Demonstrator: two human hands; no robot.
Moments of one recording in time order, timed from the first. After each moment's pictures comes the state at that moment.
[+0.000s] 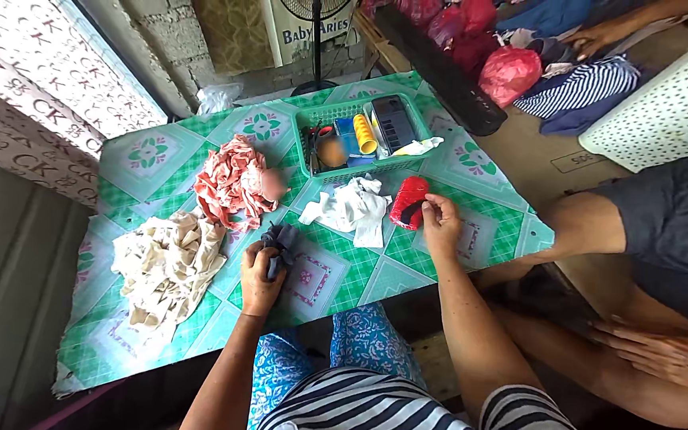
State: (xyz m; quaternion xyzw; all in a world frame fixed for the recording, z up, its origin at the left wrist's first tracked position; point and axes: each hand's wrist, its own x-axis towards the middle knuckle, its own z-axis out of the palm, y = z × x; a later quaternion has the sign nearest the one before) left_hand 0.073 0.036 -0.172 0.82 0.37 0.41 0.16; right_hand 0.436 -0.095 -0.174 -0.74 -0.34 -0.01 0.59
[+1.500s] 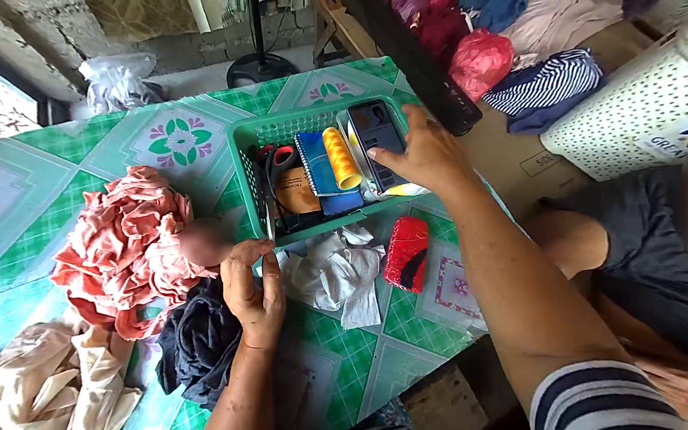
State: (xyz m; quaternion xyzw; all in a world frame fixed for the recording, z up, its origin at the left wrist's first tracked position) left_hand 0.225 0.118 -0.146 0.71 0.23 0.59 0.30; right_hand 0.516 0.066 -0.020 -0.90 -0.41 0.06 0.15
